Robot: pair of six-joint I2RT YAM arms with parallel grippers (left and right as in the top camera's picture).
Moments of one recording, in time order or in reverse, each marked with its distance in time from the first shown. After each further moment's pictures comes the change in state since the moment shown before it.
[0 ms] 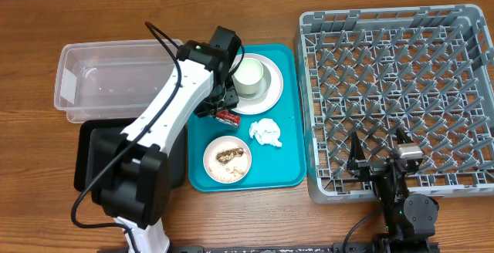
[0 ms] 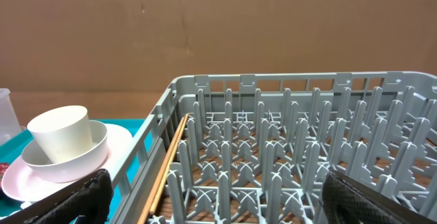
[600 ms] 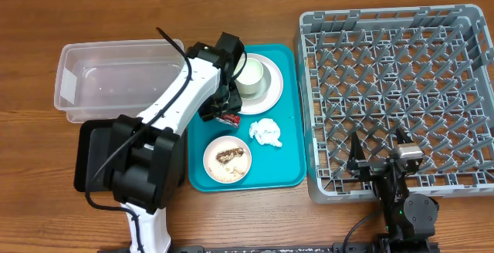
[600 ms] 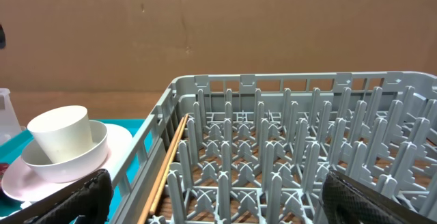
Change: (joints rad) left arm 0.000 0.103 0.000 0.023 0.042 -0.030; right arm 0.000 0.000 0.000 0.000 0.000 0.000
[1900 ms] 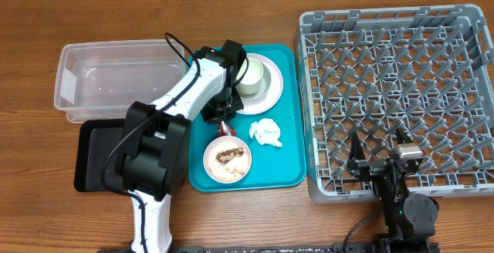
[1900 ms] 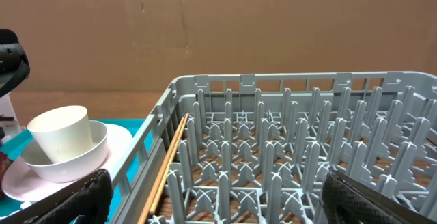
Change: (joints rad) left arm 0.000 0.100 0.000 0.029 0.007 -0.036; right arm 0.000 0.000 0.000 0.000 0.000 -0.001
